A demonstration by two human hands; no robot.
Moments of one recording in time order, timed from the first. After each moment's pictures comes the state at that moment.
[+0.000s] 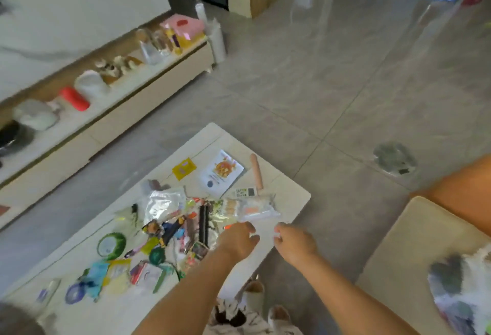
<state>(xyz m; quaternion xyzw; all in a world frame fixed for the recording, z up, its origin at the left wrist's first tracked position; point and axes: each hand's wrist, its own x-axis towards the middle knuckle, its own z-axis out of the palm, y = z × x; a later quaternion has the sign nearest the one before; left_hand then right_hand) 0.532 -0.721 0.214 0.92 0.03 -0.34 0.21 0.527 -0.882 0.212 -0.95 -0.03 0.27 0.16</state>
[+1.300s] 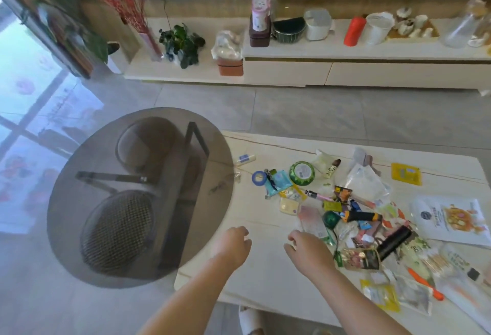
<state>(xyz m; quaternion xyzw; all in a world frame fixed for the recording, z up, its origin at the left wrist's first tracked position) 0.156 -0.313 0.176 0.76 0.51 -0.21 0.34 0.310 -0.419 0.170 -0.83 -0.46 0.32 0.01</state>
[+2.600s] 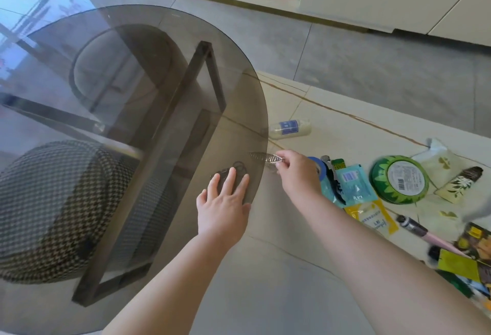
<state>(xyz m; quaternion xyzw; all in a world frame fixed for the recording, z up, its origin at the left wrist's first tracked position) 0.152 -0.138 -0.123 0.77 0.57 -0.18 0.20 0.312 -0.120 -0.126 -0.82 -0.43 0.32 0.19</state>
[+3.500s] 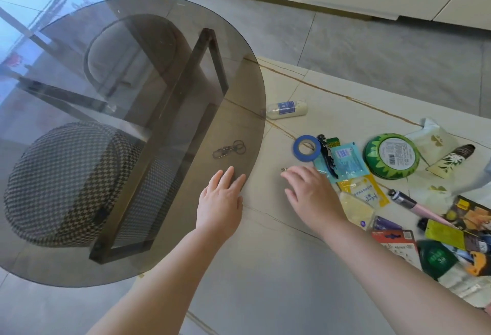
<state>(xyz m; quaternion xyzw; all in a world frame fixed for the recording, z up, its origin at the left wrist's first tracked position) 0.138 -0.189 -0.109 0.78 0.57 -0.12 0.22 0.329 -0.228 -0.120 -0.70 -0.70 0.13 0.10</state>
